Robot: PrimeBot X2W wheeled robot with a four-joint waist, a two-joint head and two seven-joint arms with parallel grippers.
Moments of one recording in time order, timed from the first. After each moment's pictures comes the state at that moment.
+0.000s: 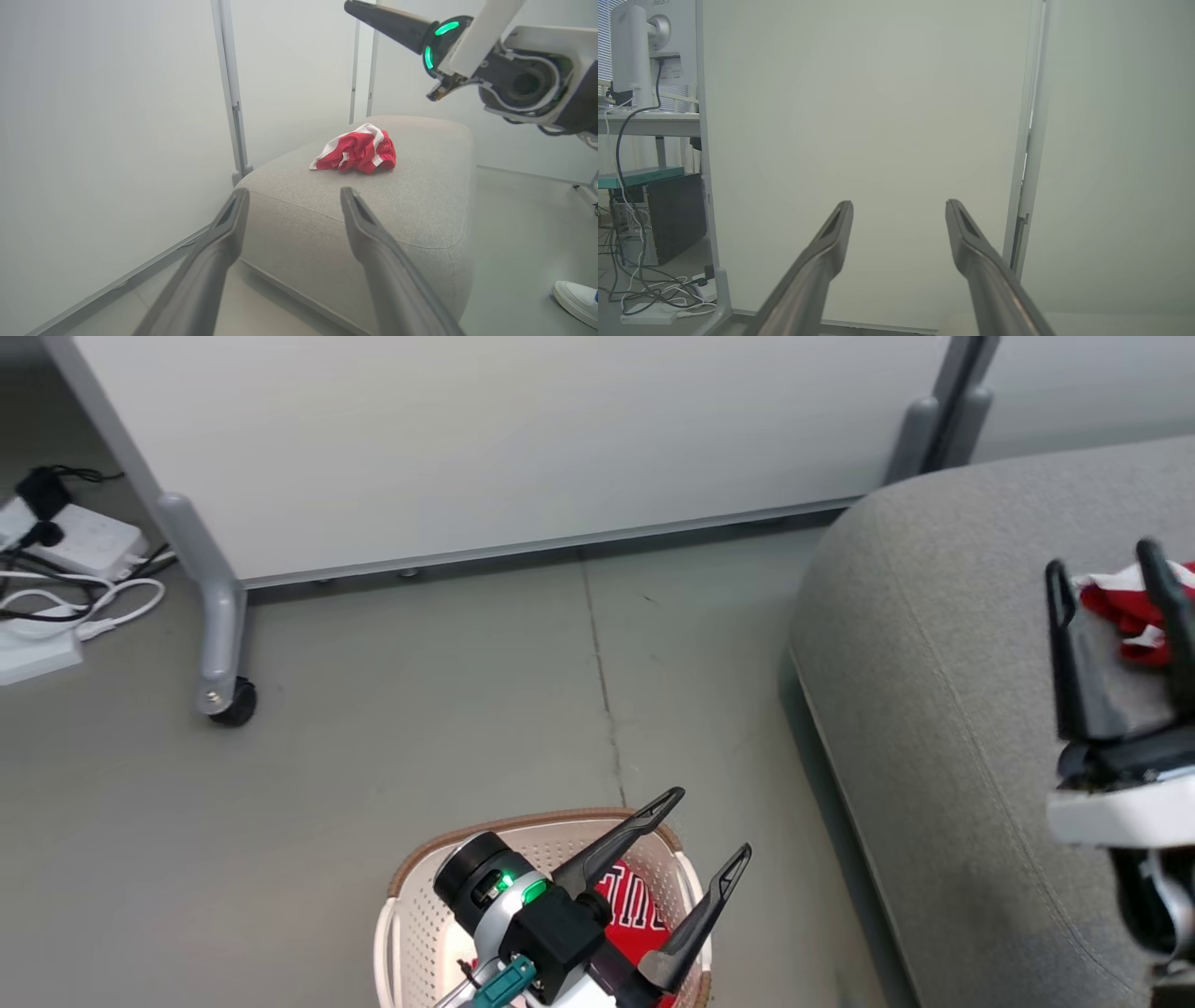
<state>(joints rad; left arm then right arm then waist) -0.19 0.06 -0.65 0.14 -0.17 -0.13 -0.26 -0.28 -0.32 0.06 0.03 0.34 0.13 -0.26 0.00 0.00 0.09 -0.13</state>
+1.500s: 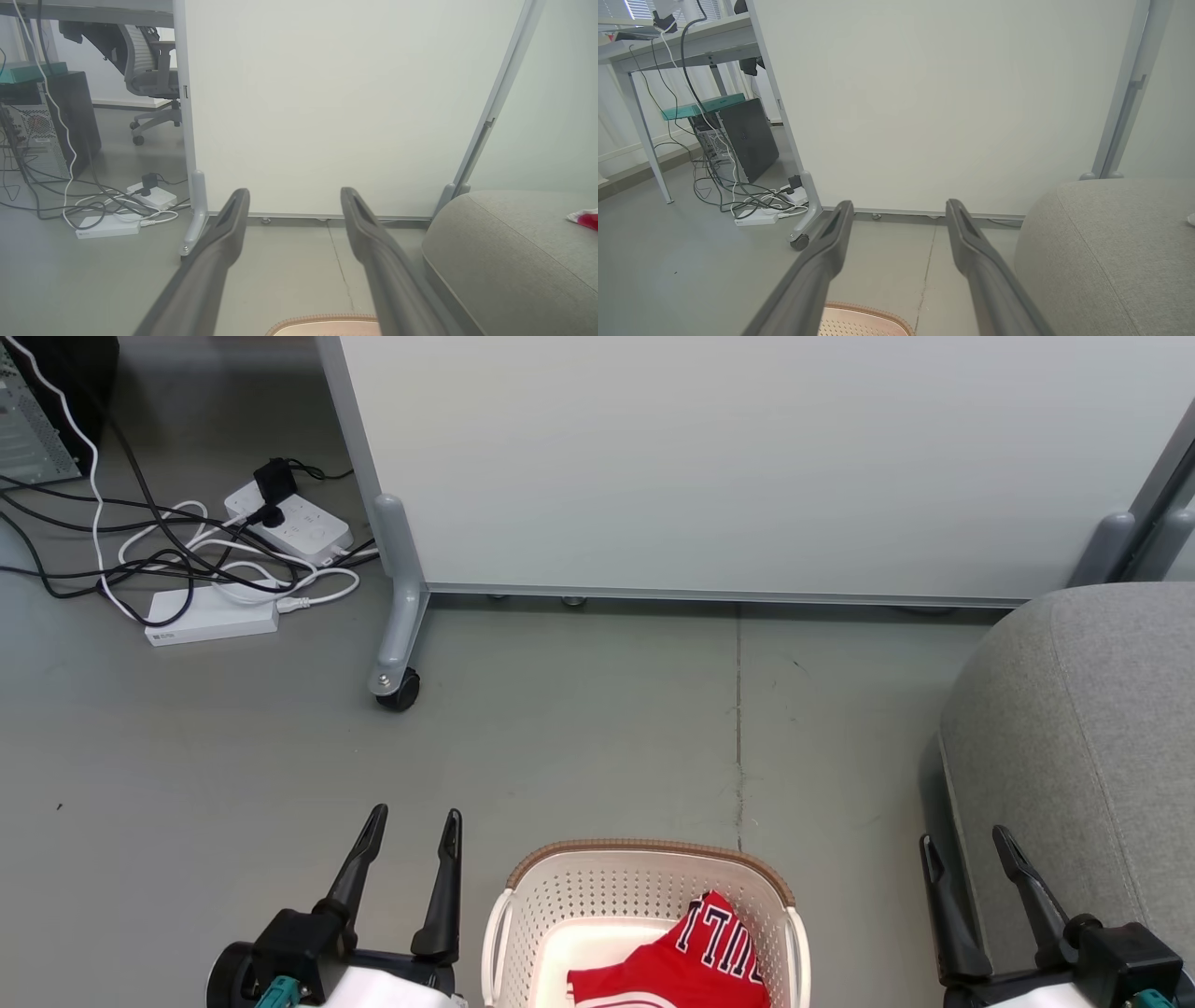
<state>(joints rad) 0.03 0.05 -0.21 0.13 -0.25 0.02 -0.26 0.10 -0.05 0.04 0.11 0.17 0.13 -0.26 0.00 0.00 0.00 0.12</state>
